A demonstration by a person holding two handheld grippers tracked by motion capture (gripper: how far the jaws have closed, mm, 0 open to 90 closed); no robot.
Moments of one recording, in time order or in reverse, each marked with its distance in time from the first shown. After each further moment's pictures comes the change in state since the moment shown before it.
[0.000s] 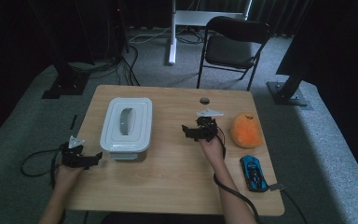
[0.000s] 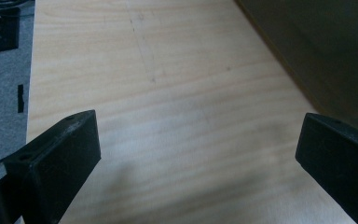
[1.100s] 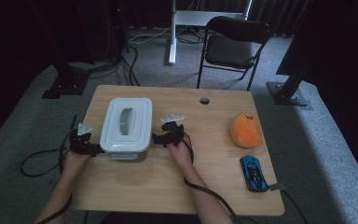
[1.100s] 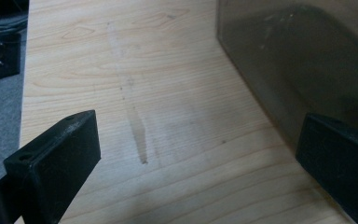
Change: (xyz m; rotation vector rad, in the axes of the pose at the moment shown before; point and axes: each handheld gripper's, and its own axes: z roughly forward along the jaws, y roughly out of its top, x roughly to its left) left arm -0.009 0.038 0.021 -0.024 -0.008 0.064; right arm 0.082 -0.005 0.086 0.093 0.039 -0.050
